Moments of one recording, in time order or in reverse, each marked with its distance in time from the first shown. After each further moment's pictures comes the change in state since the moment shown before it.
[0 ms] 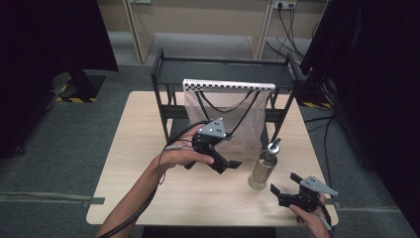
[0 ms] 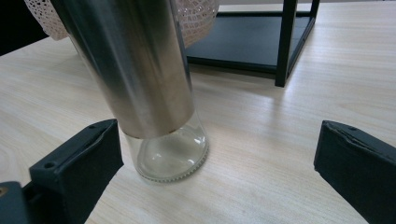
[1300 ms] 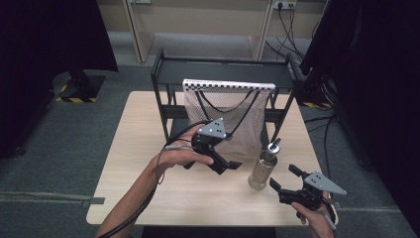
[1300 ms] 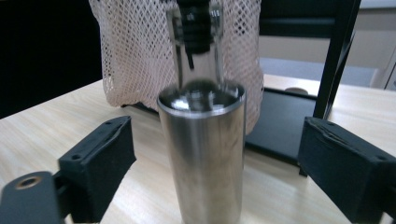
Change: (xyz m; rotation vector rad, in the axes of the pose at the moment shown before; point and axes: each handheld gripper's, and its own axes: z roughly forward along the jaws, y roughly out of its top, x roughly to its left) left arm -0.003 0.004 -0.002 0.020 -0.001 0.017; right arm 0.040 0.076 -0.022 -0.184 0.084 -0.120
